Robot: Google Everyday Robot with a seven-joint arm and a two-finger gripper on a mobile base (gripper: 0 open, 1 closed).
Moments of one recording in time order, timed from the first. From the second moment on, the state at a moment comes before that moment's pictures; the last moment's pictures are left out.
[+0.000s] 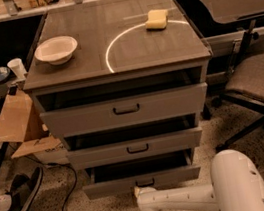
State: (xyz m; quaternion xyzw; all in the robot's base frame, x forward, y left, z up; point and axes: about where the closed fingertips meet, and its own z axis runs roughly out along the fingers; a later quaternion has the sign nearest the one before) arm 0.577 -0.011 0.145 0.10 0.94 0.03 0.33
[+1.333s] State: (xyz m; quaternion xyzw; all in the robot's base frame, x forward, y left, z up) arm 0.548 -0.021 0.151 0.10 0.94 0.02 0.32
